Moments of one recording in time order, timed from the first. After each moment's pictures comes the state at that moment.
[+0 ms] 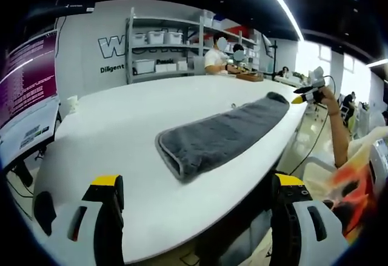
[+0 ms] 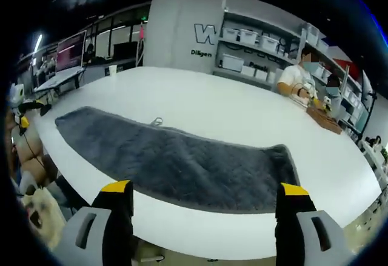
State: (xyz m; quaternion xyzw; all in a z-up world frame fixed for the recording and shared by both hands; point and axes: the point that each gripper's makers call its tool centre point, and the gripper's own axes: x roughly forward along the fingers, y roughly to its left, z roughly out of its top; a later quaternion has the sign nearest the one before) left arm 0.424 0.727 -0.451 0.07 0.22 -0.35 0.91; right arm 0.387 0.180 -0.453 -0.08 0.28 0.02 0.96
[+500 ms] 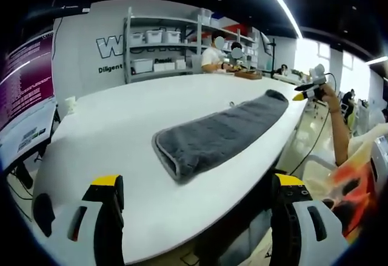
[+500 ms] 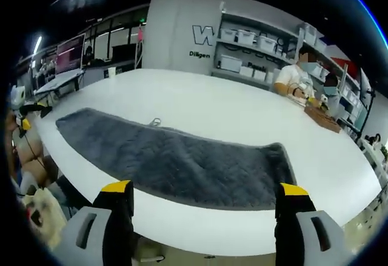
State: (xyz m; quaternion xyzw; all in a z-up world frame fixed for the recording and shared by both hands) left arm 0.423 0.719 -0.454 0.07 0.22 -0.36 0.90; right arm 0.377 0.175 -0.450 -0.08 0.27 0.01 0.96
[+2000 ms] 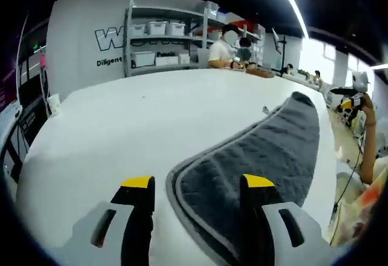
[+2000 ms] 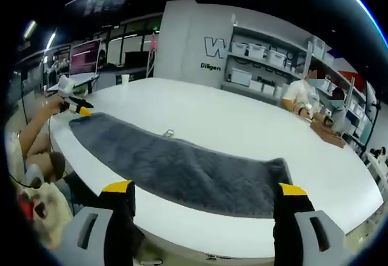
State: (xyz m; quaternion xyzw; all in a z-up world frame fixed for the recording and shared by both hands) left arm 0.594 0.655 -0.503 0.07 0.24 -0.35 0.90; right arm 0.367 0.190 -0.422 -0.10 0.24 0.05 0.97
